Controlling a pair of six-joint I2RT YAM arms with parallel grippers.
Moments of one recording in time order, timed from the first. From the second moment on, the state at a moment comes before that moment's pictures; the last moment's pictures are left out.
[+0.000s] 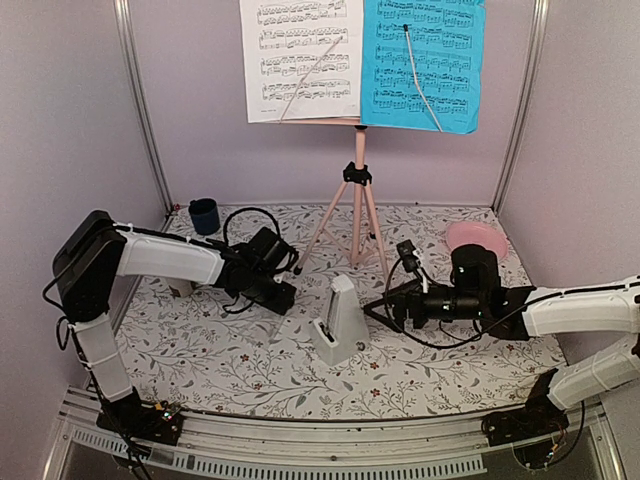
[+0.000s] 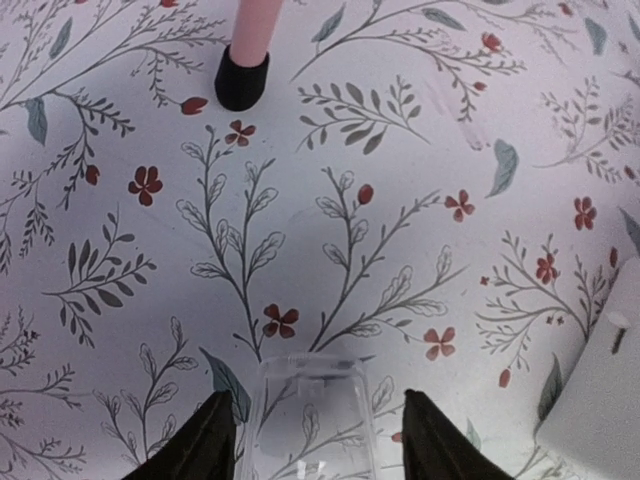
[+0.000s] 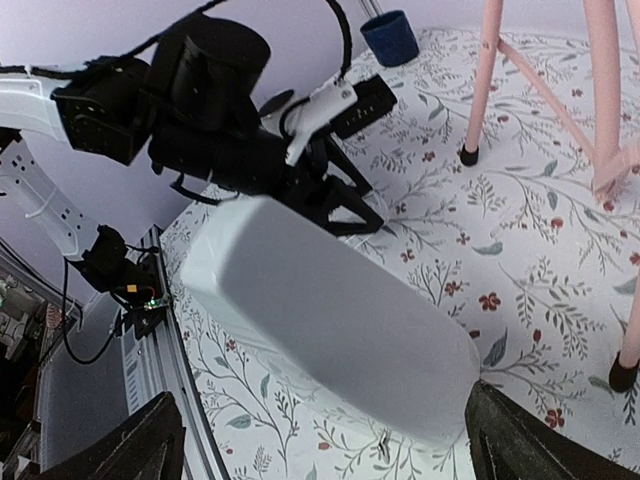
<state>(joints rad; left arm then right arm) -0.76 1.84 1.11 -0.32 -0.16 -0.25 0.79 1.27 0.57 0.35 -0.38 0.41</state>
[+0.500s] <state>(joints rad) -0.76 1.68 1.00 -0.11 -0.03 -0.19 0.81 1.46 0.50 0.34 -0.39 0.49</state>
